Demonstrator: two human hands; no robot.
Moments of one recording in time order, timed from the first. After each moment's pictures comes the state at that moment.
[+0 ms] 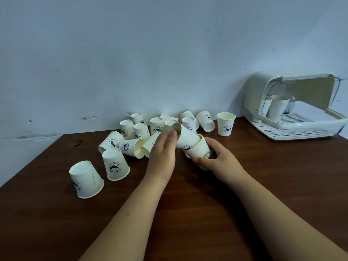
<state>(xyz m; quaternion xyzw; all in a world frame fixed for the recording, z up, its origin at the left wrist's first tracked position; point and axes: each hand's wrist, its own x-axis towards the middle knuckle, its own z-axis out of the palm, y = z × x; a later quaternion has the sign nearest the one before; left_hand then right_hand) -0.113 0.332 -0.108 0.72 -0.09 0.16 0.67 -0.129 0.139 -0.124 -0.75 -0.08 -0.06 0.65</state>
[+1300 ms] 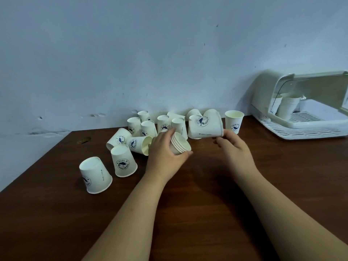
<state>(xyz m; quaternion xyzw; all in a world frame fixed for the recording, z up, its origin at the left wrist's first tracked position) -0.103 0.360 -0.120 0.88 -0.08 0.25 0.41 -0.135 0.150 -0.100 -0.72 0.00 -0.19 0.66</state>
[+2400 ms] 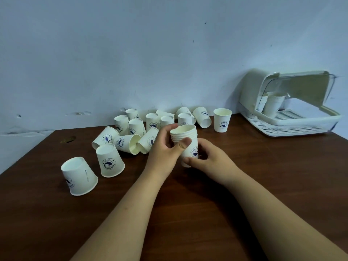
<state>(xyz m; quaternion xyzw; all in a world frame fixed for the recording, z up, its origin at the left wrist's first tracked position) -0.110 0.327 -0.115 0.70 -0.15 0.11 0.69 -0.141 0.144 -0.117 -0.83 -0.11 -0.05 0.54</state>
